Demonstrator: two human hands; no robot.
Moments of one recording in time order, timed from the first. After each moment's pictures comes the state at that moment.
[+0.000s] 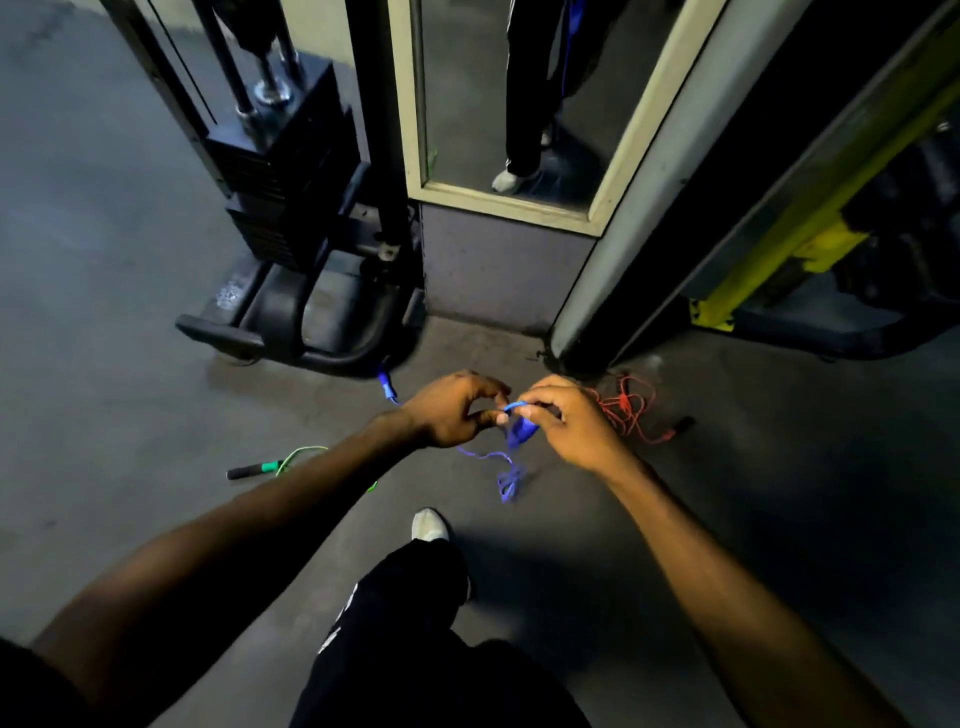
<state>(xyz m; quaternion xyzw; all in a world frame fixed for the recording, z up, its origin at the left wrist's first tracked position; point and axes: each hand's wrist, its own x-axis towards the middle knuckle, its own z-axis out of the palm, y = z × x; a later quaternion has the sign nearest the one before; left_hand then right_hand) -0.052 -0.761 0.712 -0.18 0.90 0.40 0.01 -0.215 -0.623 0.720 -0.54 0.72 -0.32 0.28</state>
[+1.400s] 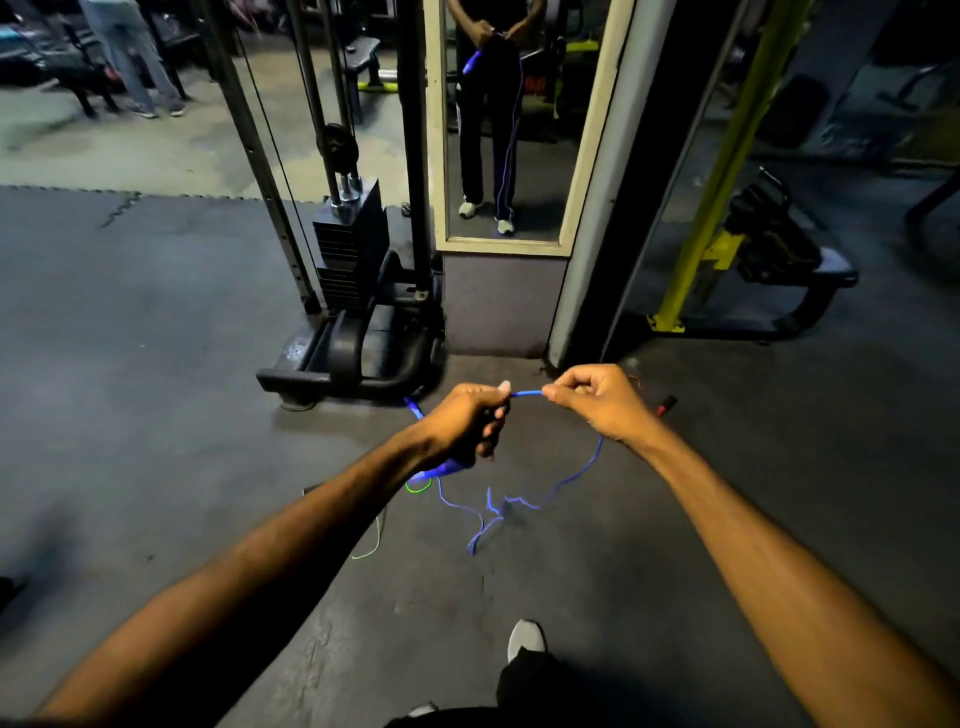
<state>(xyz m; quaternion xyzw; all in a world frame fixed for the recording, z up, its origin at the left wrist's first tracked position) 0.276 -0.519 0.847 -0.25 0.62 0.74 -0.04 0.108 -0.391 0.856 -0.41 0.72 -0.48 0.27</state>
